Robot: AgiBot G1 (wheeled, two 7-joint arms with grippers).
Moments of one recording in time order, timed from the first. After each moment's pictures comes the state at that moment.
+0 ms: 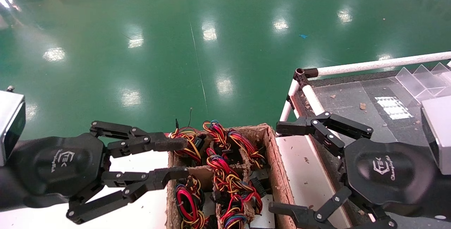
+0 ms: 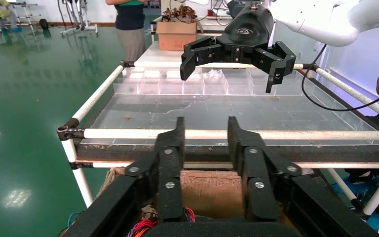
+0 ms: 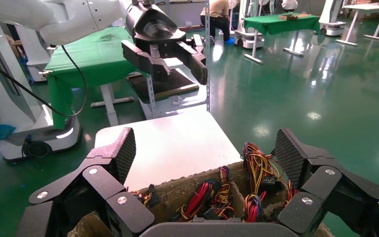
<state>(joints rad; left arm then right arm) -1.07 0.61 0.28 -1.28 0.73 1.50 -0.19 1.08 -0.61 -0.28 1.28 -0.73 -1.49 0.18</state>
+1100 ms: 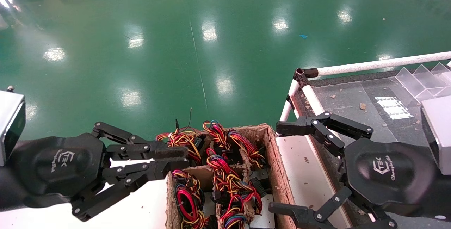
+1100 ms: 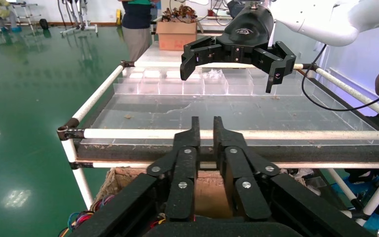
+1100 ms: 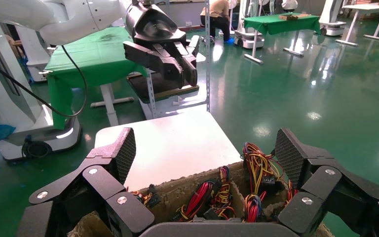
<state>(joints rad) -1.07 0.61 0.28 -1.28 0.73 1.50 -0.19 1.08 -0.61 -0.29 1.28 -0.75 -1.48 0.19</state>
